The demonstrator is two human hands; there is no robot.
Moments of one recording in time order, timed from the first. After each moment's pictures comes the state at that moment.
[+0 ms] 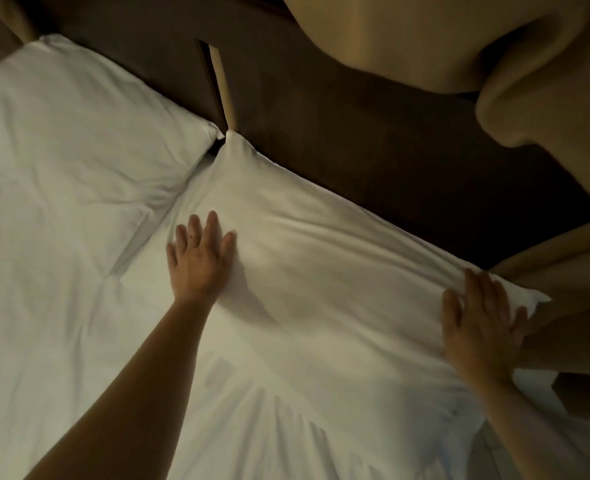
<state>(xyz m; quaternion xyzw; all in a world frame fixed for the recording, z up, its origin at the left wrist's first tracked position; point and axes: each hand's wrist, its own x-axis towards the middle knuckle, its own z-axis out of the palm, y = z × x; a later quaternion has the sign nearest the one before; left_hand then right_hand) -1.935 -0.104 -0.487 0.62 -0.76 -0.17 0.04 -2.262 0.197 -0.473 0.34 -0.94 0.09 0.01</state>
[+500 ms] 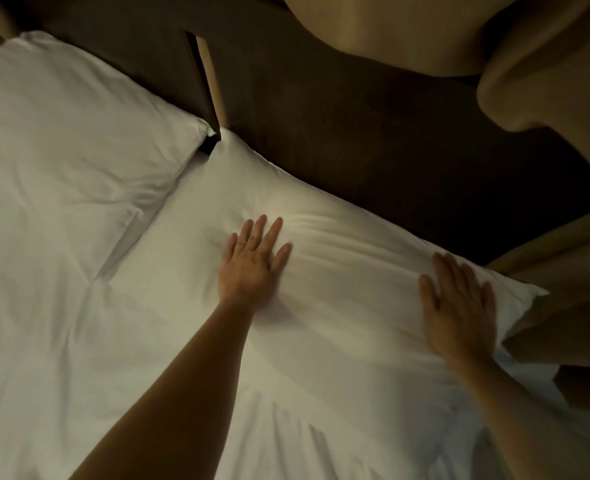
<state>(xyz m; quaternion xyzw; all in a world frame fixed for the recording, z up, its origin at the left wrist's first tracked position) -2.002 -0.068 -0.510 0.47 -0.87 -0.16 0.03 -2.269 0.174 -0.498 0.38 -0.92 0.08 -0.05</state>
